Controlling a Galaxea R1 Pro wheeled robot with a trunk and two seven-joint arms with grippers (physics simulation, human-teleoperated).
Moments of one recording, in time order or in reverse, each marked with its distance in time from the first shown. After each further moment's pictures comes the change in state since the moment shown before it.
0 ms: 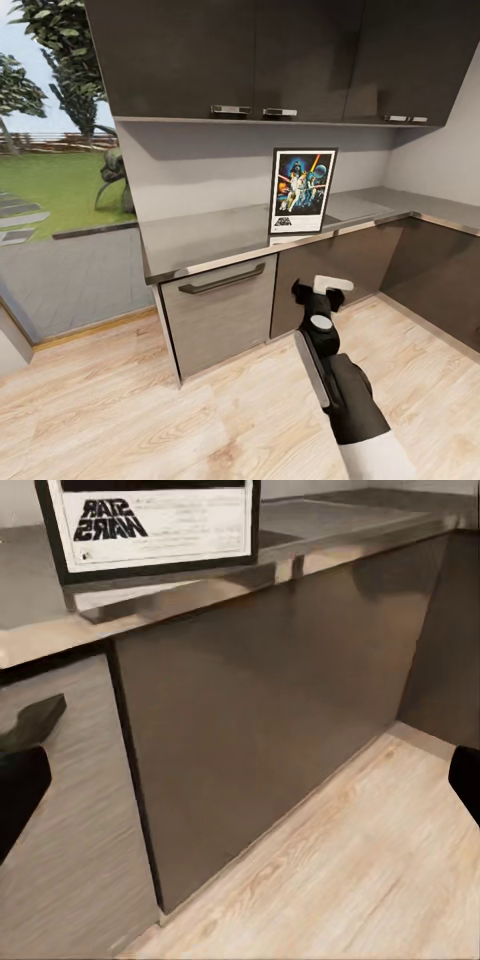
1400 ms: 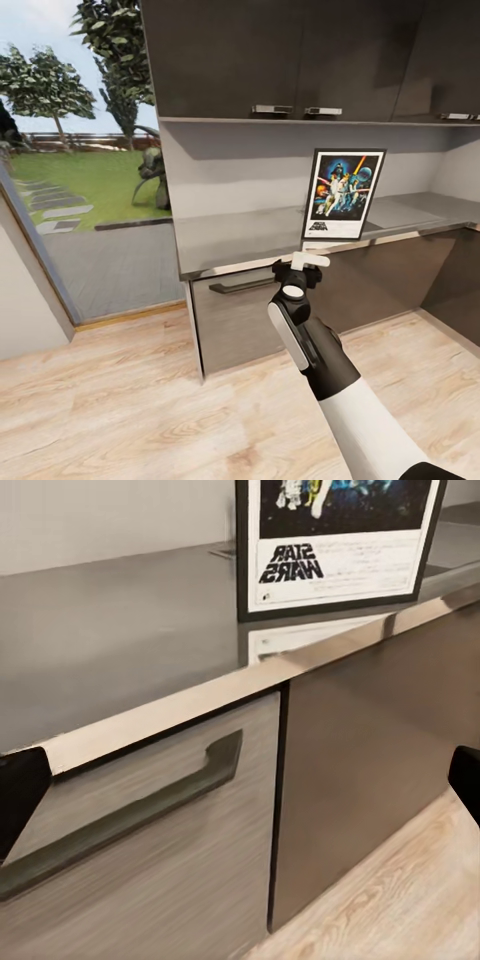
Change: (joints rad) left arm 0.000 0.000 0.000 -0.002 0.000 0.000 0.000; right arm -0.213 0.015 0.186 0.146 -0.209 0.009 -0.230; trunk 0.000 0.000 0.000
